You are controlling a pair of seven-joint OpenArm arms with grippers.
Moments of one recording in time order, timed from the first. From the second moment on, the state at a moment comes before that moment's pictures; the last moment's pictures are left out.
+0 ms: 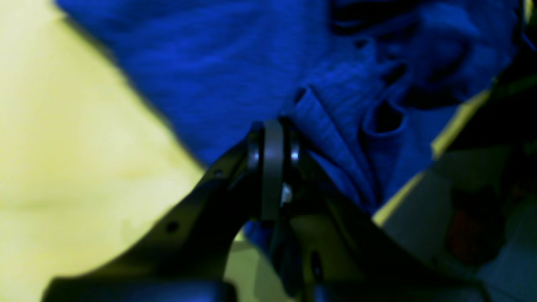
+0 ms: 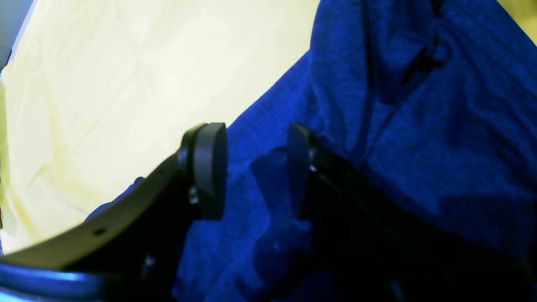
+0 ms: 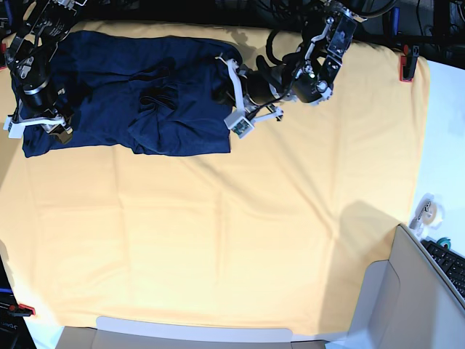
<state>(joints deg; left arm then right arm) 7.3 -9.3 24.0 103.7 -29.5 -18.3 57.9 -11.7 9.1 39.3 99.2 46.0 4.2 -53.3</state>
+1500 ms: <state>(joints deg) 5.9 -14.3 37.6 108.4 -29.2 -18.3 57.7 -11.7 9.7 39.5 99.2 46.0 4.2 -53.2</state>
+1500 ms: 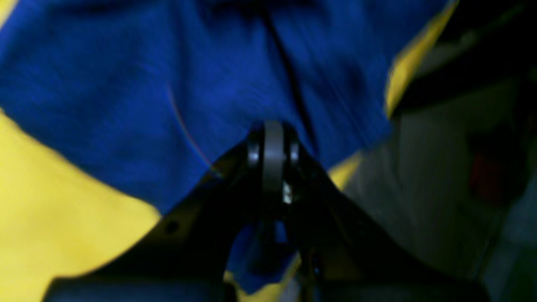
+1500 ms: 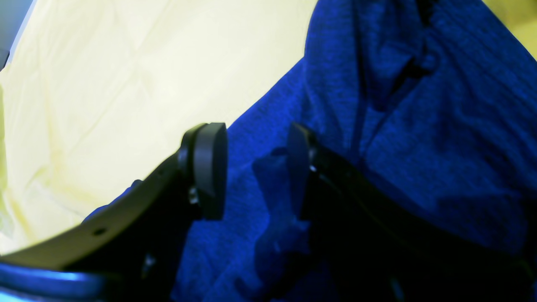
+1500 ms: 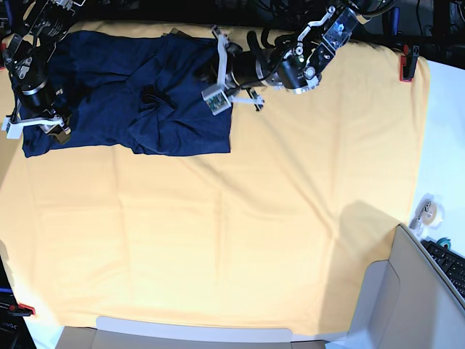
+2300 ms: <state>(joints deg) -0.6 -13.7 42.3 111.1 -29.6 -18.3 57.7 -12.7 9.3 39.4 99.2 46.2 4.4 -53.1</state>
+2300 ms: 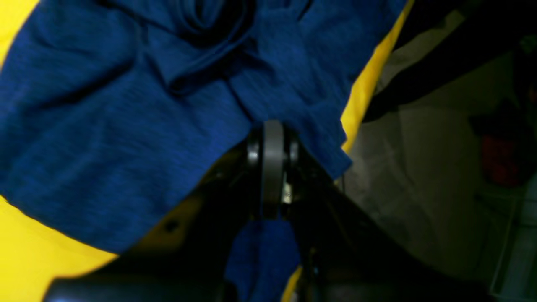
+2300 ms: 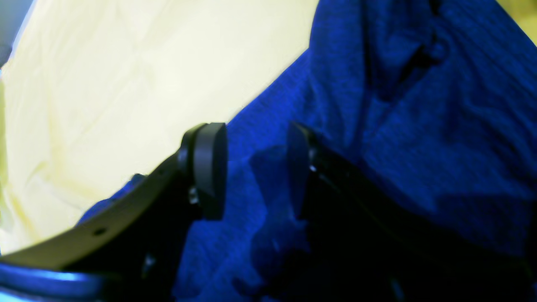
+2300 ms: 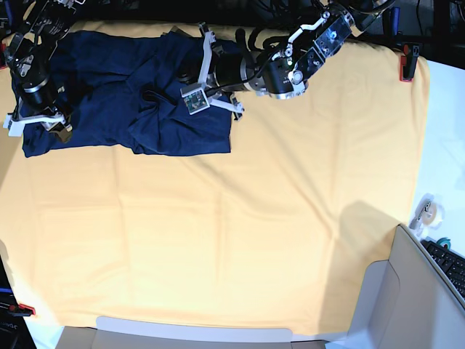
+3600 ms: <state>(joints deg) -5.8 -4.2 42.9 92.1 -18.3 -18.6 51.0 -12.8 13.1 39.6 99.7 53.4 4.2 -53.2</state>
